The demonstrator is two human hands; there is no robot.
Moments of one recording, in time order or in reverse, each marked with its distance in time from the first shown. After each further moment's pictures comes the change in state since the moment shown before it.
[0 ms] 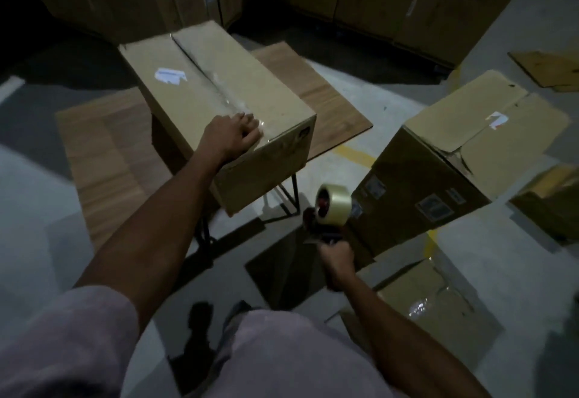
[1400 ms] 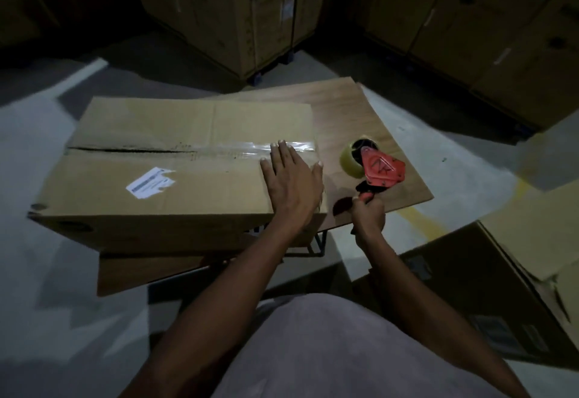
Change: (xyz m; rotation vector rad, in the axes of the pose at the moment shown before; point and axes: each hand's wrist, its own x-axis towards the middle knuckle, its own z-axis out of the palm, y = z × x) left_hand 0.070 0.066 0.011 -0.104 0.014 -0.711; right_hand 0.158 -0.242 0.032 0.032 0.148 -0.348
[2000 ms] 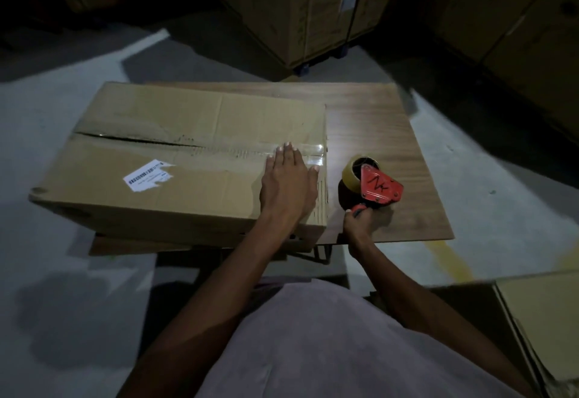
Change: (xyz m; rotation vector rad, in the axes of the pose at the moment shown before) left_hand 0.024 0.018 0.009 0.090 0.002 -0.058; right_hand 0.067 0.008 0.025 -0.004 -0.357 -0.039
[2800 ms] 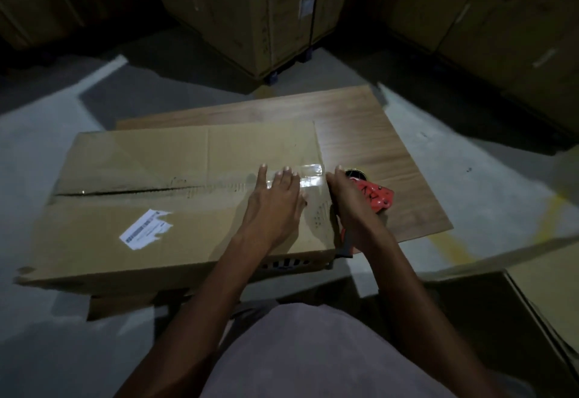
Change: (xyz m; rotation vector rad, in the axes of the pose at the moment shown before) left_hand 0.023 -0.055 -0.019 0.205 -0.077 0.414; right_hand -0.075 -0.133 0.000 0.209 -0.476 -0.054
